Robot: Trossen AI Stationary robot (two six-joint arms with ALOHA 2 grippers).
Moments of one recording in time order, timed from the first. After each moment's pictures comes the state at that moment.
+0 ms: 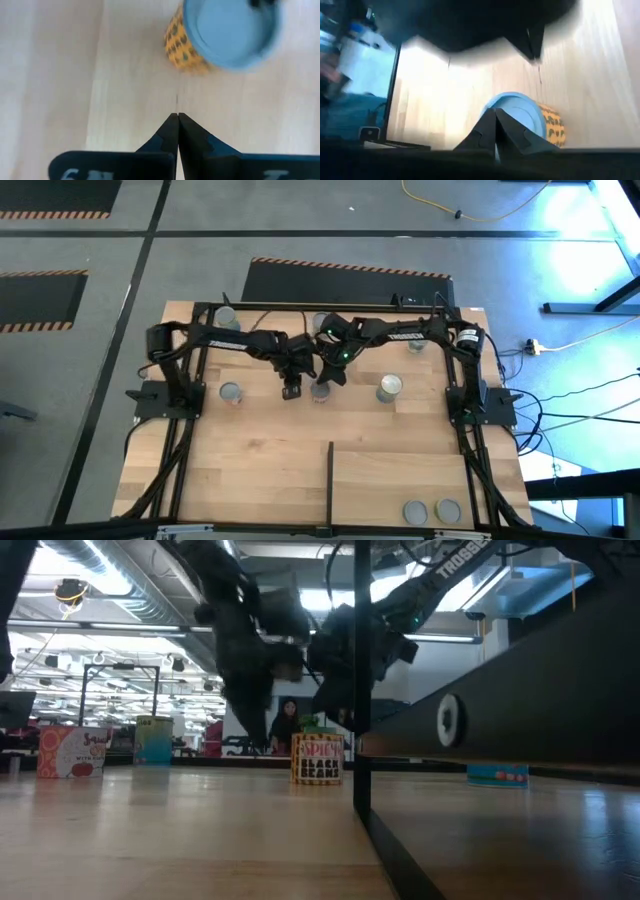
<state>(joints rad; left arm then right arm) 0.28 1.74 1.10 -0.55 0.23 0.06 -0.34 2.01 1.37 -0.35 -0.79 0.07</state>
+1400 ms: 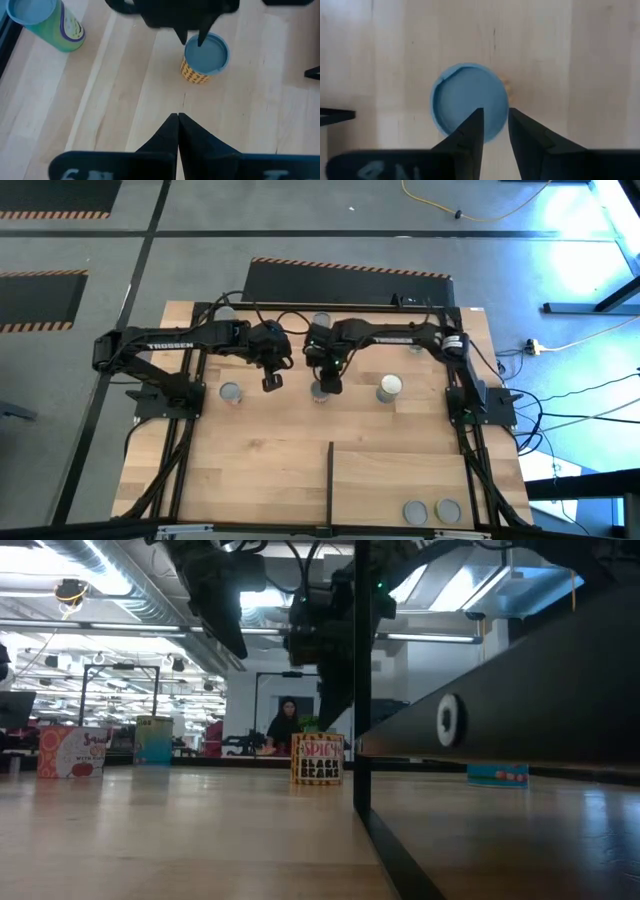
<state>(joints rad) 0.22 1.33 1.10 -0.73 0.01 -0.05 -0.23 2.13 1.73 -0.88 -0.32 -0.17</state>
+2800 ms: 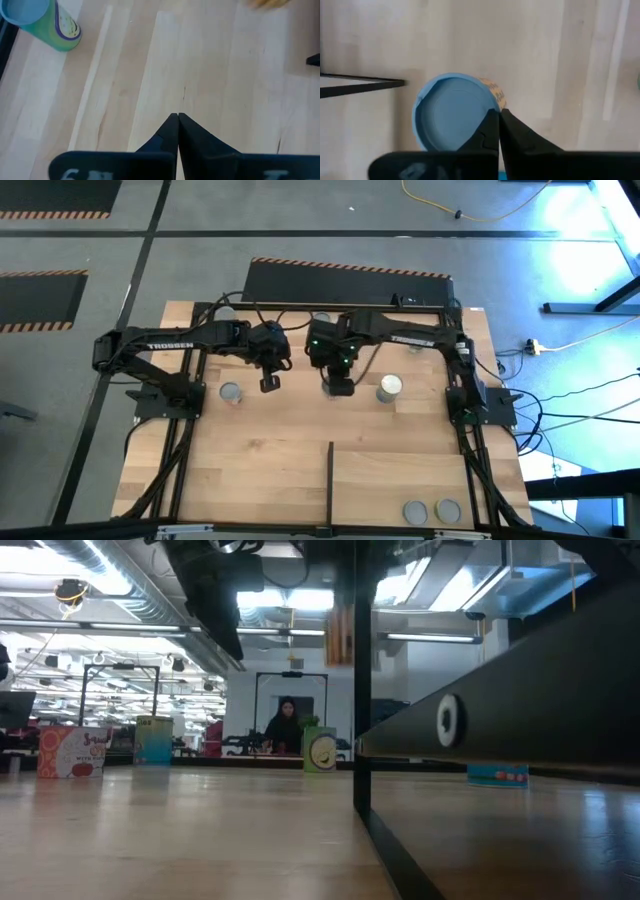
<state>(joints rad) 0.22 1.33 1.10 -0.75 0.02 0.01 -0.10 2.07 2.16 -1.41 -0.17 -0.13</state>
